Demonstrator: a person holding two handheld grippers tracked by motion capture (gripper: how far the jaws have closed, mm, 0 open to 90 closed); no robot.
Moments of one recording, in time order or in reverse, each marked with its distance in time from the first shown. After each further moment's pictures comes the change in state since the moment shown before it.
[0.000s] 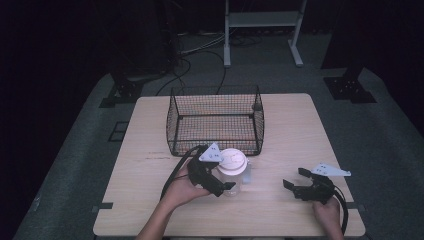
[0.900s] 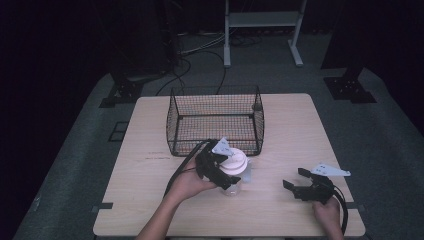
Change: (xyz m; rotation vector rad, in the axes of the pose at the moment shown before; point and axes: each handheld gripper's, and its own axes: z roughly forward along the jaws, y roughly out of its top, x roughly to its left) left arm 0.003 0.021 0.013 0.096 0.008 -0.004; right arm 0.000 0.000 0.000 0.007 0.002 -0.003
